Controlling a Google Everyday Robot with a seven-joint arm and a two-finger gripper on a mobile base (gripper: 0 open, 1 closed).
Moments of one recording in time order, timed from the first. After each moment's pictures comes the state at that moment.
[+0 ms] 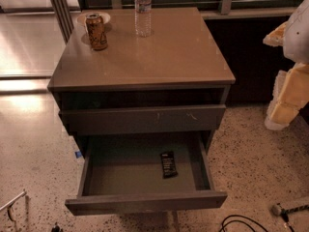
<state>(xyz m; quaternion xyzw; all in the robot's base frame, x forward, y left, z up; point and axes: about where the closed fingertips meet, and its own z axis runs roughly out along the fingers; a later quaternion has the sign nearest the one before) 0.438 -0.216 0.977 -0.60 0.78 -0.04 0.16</state>
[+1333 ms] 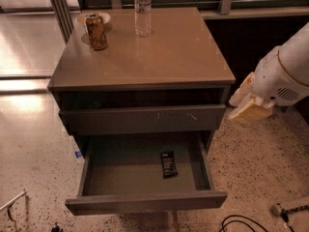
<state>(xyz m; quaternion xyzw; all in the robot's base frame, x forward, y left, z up) 0.457 -0.192 0.889 -0.60 0.78 0.04 0.20</state>
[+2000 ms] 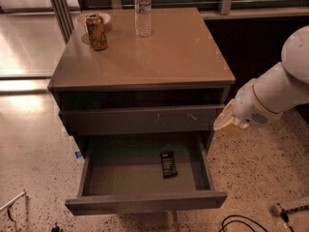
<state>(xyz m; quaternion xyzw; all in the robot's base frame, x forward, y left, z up) 0.473 -0.181 0.809 -0.58 0.78 0.08 0.21</state>
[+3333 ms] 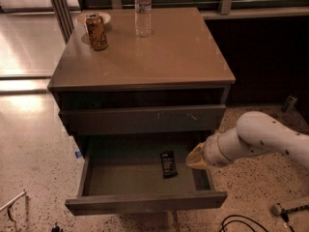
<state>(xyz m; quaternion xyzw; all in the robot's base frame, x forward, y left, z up) 0.494 -0.134 0.600 -0.63 0.71 0.16 0.27</state>
